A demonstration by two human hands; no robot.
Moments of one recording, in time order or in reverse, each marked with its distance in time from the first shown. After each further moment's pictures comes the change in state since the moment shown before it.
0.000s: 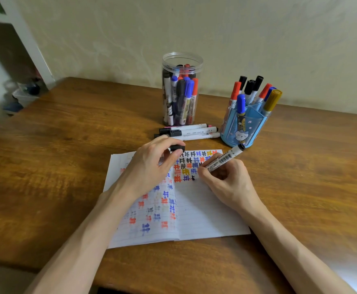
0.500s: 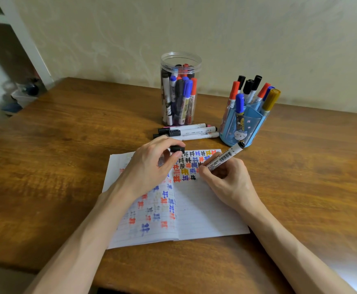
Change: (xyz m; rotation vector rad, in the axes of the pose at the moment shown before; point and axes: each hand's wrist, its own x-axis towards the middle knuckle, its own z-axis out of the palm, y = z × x) left_hand 0.000 0.001 0.001 0.001 -0.007 0.008; right_hand 0.001 0.002 -0.001 0.025 0.024 0.027
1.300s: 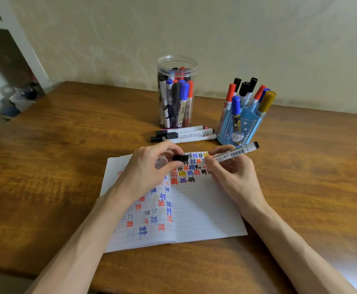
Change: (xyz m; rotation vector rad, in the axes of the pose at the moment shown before) left_hand 0.000 0.007 -0.003 -0.109 -0.031 -0.059; right_hand 0.001 -0.004 -0.012 0.279 0.085 0.019
